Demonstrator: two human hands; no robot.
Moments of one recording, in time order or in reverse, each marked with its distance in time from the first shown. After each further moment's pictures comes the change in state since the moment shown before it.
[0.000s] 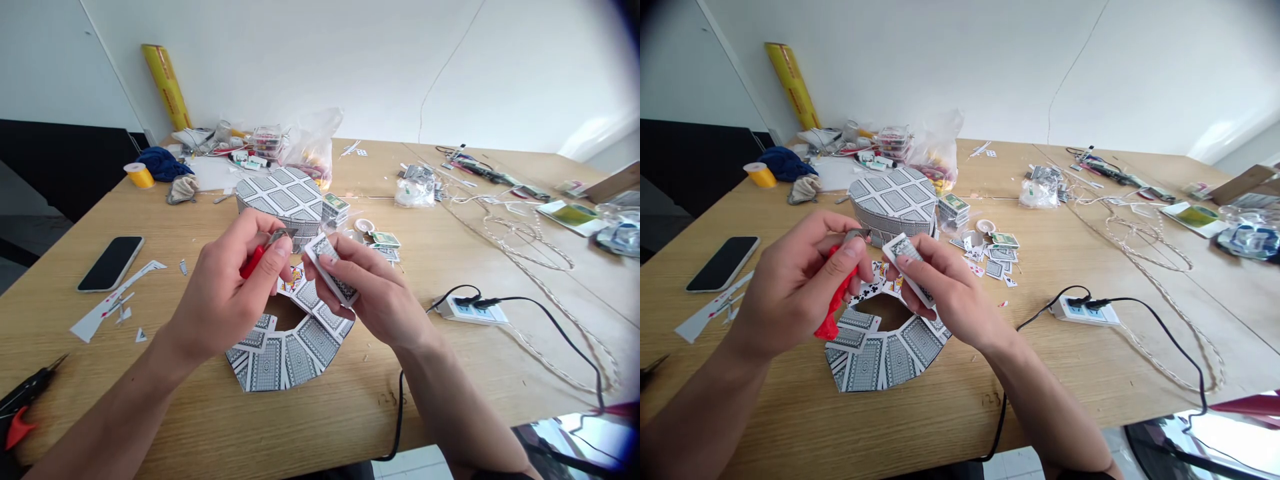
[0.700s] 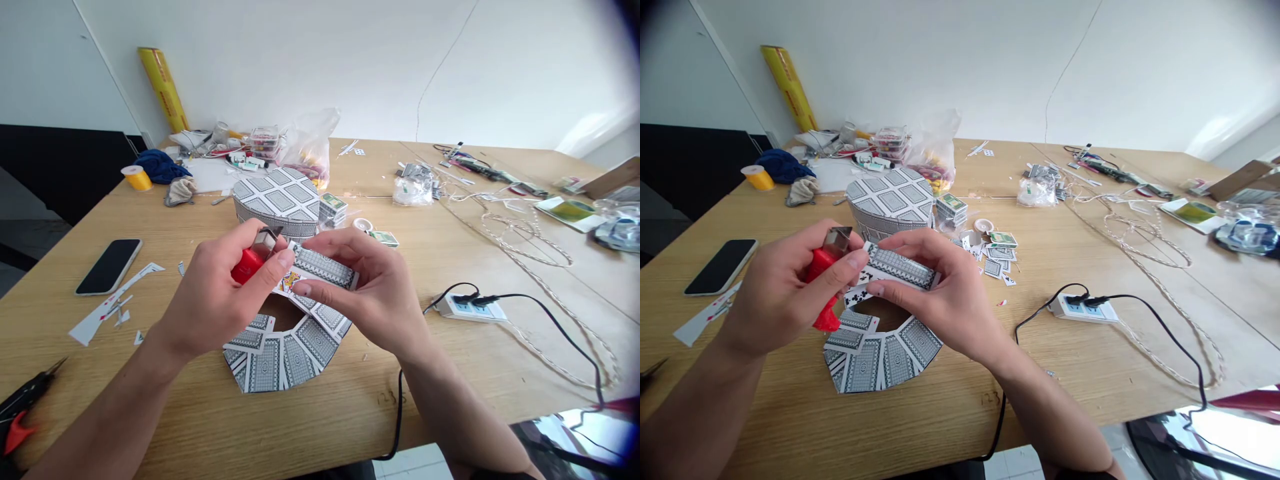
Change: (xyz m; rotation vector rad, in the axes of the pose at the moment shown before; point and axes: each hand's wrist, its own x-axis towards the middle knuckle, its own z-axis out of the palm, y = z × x) left_hand 0.003 0.004 -0.006 0.166 -0.011 0.051; right_hand -0.004 -0.001 0.006 -0.326 0.222 -0.342
